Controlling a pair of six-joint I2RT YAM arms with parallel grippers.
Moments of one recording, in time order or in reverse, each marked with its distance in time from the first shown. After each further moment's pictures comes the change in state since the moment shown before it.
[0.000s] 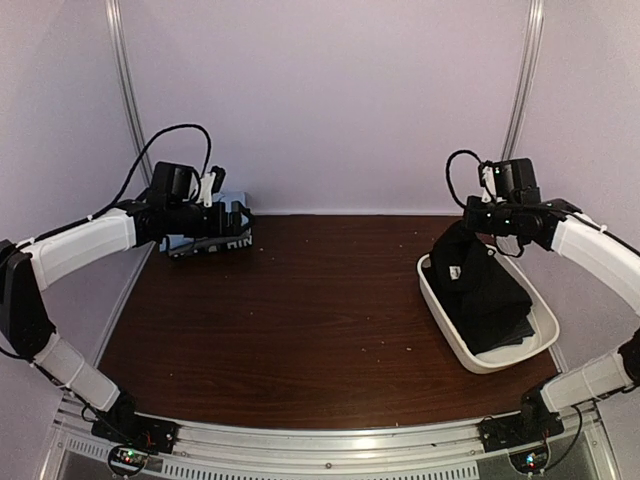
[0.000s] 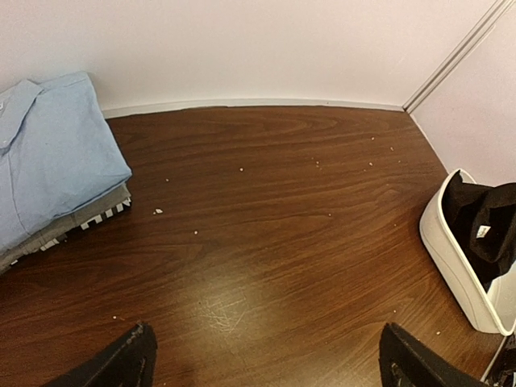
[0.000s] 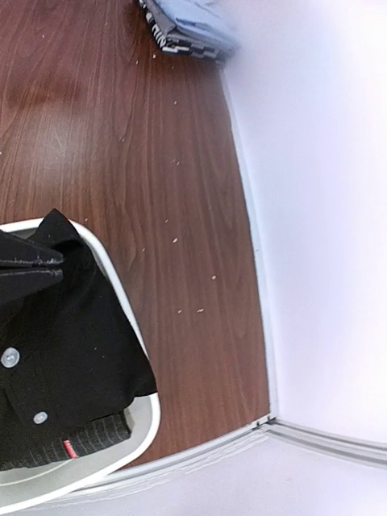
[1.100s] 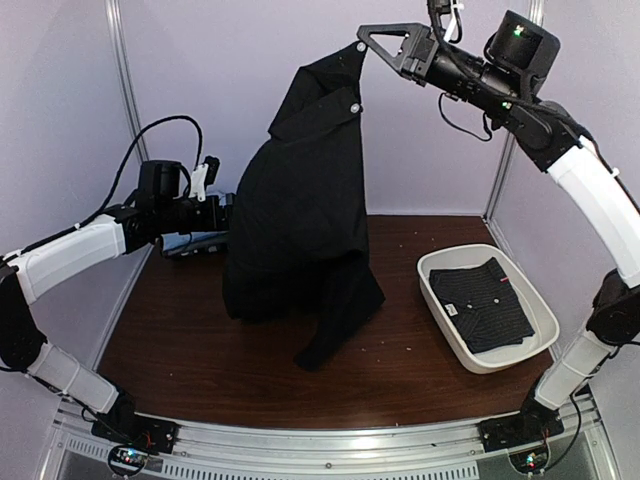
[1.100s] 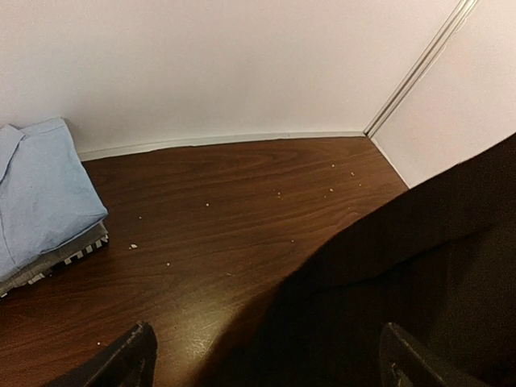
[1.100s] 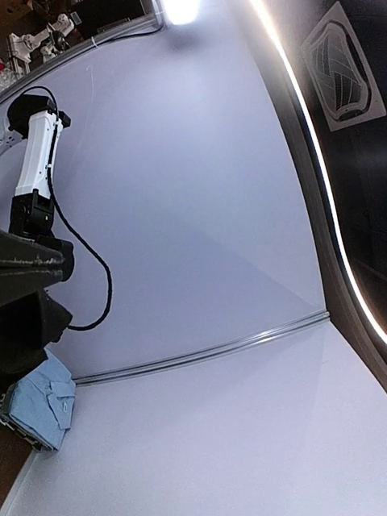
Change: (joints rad) left arm 0.000 -0.090 -0.055 0.113 0.072 -0.011; right arm 0.433 0.303 0.981 0.252 -0.578 0.076
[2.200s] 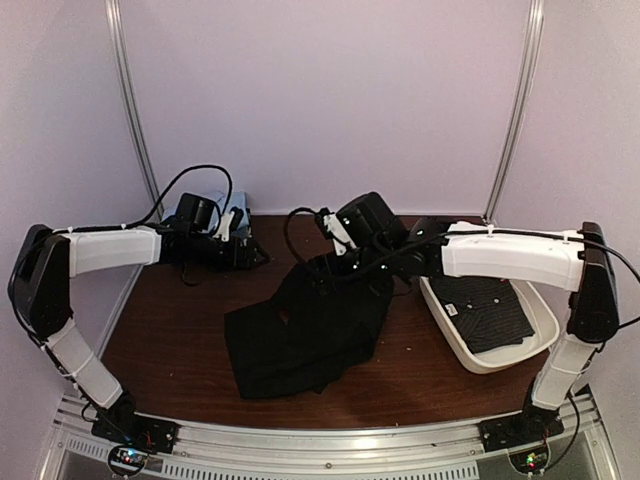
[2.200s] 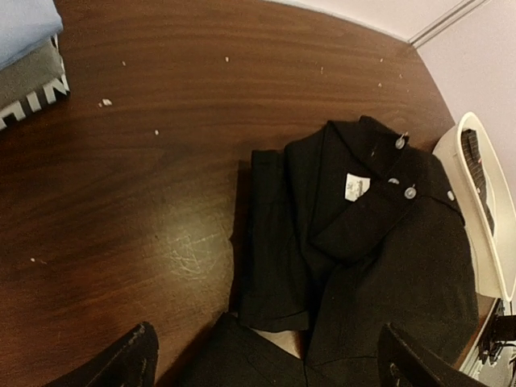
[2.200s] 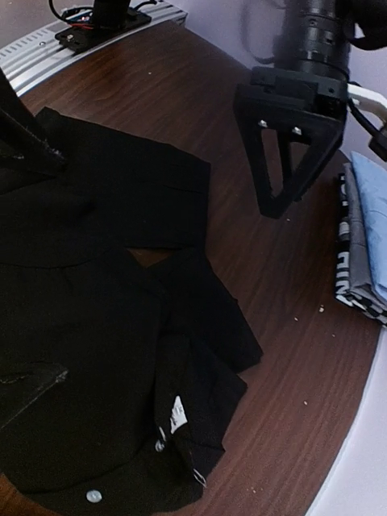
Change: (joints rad) left arm -0.019 0.221 -0.065 -0.031 0.051 -0.053; right arm 0.198 0.137 -0.672 -0.221 0.464 -0.034
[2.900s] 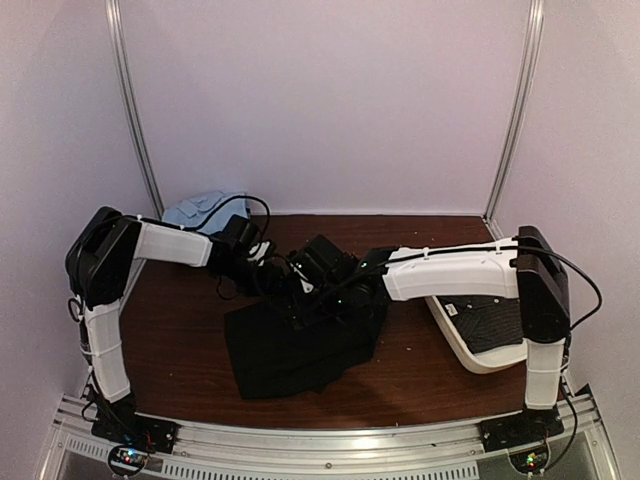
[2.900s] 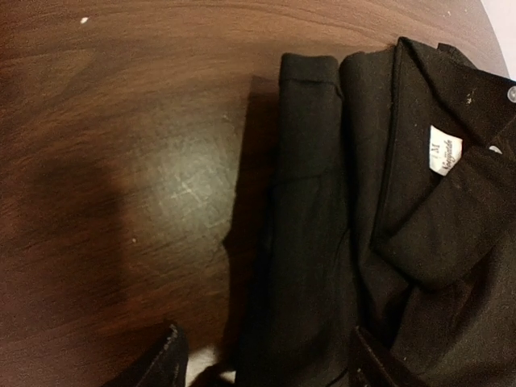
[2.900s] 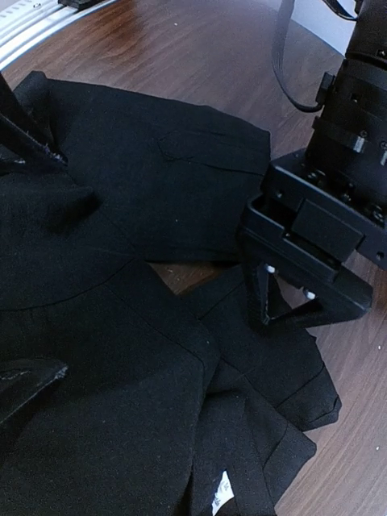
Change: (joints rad) left arm -0.096 0.375 0.175 -0.053 -0.016 -0.047; right arm 0.112 0.276 0.112 -0.028 0.061 0.068
